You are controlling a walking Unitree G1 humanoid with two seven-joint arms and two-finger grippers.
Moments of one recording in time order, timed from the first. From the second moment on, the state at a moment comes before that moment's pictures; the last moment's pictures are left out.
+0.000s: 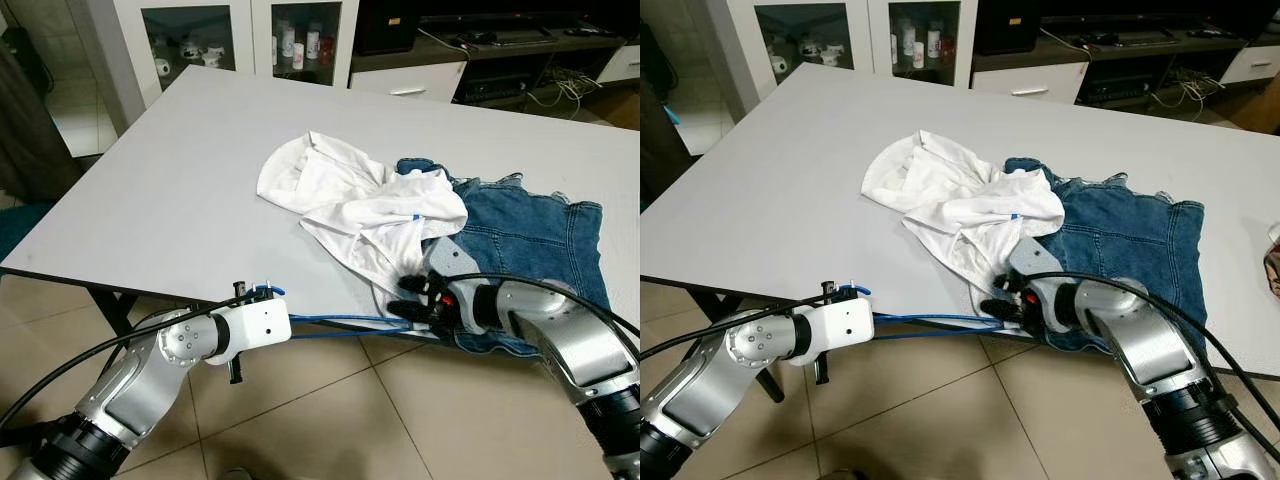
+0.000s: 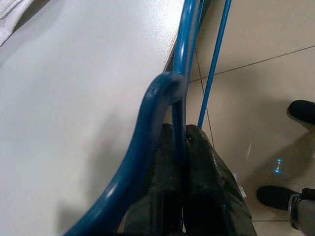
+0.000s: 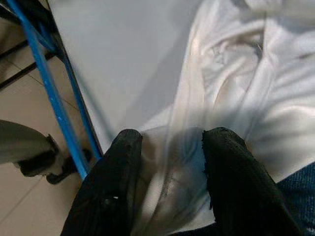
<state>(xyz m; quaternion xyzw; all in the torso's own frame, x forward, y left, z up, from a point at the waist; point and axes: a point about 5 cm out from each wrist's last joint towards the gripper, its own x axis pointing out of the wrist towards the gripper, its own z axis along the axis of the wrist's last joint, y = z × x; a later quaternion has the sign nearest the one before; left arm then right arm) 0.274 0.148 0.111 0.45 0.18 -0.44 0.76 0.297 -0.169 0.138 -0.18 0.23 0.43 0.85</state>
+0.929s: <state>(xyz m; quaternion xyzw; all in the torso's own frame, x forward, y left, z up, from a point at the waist) 0.274 0.147 0.111 0.45 0.18 -0.44 0.76 0.289 -0.162 0.132 -0.10 0.23 0.47 0.84</state>
